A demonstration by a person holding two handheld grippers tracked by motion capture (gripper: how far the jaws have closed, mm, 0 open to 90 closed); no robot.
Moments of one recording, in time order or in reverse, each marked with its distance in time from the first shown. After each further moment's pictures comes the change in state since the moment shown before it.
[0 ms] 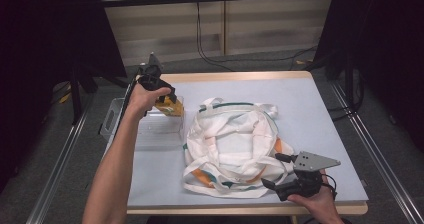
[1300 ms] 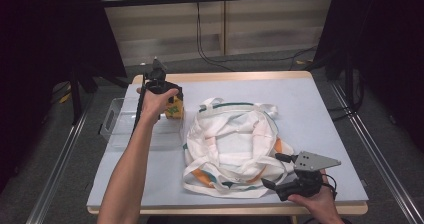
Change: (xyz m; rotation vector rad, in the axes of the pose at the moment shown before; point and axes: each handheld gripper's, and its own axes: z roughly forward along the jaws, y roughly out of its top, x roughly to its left) left arm -0.007 -0.002 0.027 -0.151 -0.009 -0.099; right arm 0.000 0.000 -0.001 -0.009 0.003 0.001
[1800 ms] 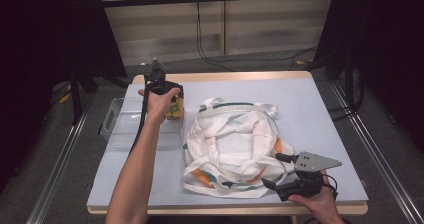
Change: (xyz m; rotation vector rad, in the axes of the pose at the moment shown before) left arm -0.006 -0.002 0.007 -0.055 0.046 -0.099; right arm 0.001 0.000 -0.001 0.001 -0.002 -0.007
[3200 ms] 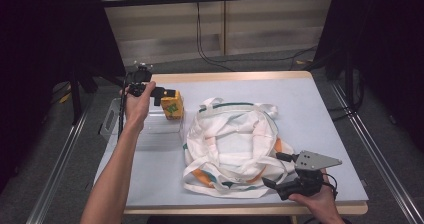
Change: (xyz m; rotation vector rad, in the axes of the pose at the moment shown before) left arm 0.039 -0.023 -0.056 -0.237 -0.209 0.375; right arm -0.003 -0.001 0.001 -0.006 0.000 0.012
